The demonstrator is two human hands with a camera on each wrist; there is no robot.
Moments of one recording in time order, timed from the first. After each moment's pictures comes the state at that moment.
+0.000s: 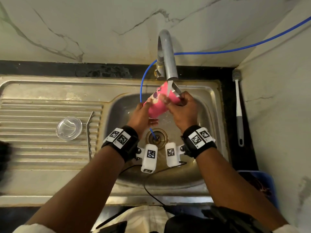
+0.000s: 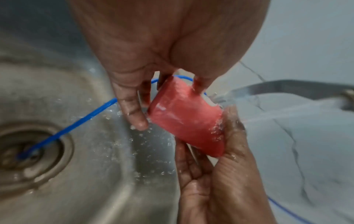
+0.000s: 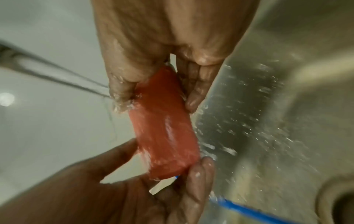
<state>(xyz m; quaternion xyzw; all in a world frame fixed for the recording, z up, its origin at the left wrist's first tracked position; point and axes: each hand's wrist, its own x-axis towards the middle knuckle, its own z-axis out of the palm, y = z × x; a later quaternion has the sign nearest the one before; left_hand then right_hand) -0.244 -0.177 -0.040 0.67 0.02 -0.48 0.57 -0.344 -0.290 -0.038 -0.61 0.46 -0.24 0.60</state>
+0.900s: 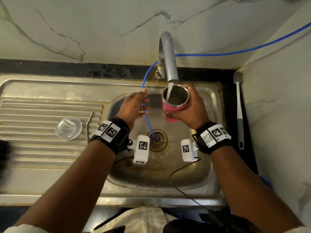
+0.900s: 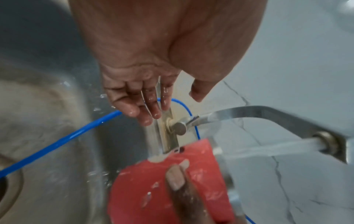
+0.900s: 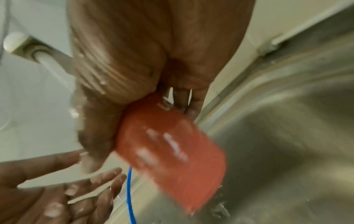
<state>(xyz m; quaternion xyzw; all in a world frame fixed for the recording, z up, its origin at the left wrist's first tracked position) -0.207 -0.176 -0.024 0.69 -0.03 -0.42 0.59 -0.364 -0.333 -0.033 -0.80 0.27 -0.18 0.50</state>
